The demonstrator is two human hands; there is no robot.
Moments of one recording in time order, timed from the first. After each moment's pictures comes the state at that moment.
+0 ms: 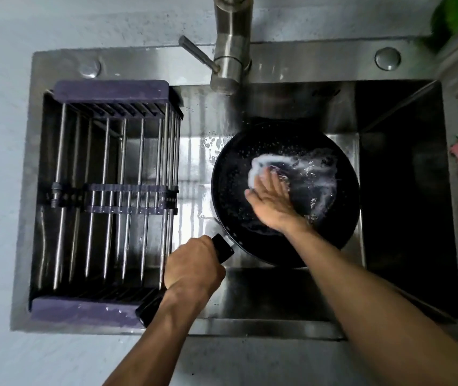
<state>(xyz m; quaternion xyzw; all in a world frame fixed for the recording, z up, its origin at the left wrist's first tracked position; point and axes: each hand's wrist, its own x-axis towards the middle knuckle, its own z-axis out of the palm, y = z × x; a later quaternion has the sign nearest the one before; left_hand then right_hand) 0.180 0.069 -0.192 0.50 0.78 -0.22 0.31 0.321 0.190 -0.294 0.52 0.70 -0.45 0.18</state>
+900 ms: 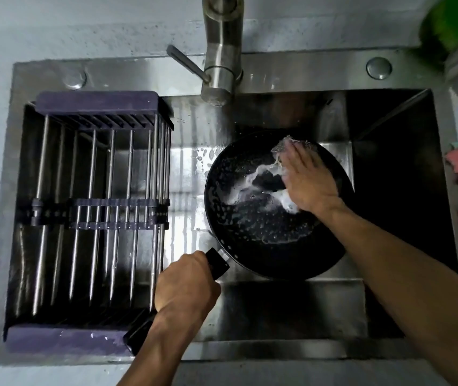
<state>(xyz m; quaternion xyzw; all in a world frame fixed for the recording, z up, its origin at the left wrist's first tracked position) 0.175 0.067 -0.200 0.51 0.78 -0.21 0.30 0.377 0.259 -0.320 0.55 0.81 -0.14 0.15</state>
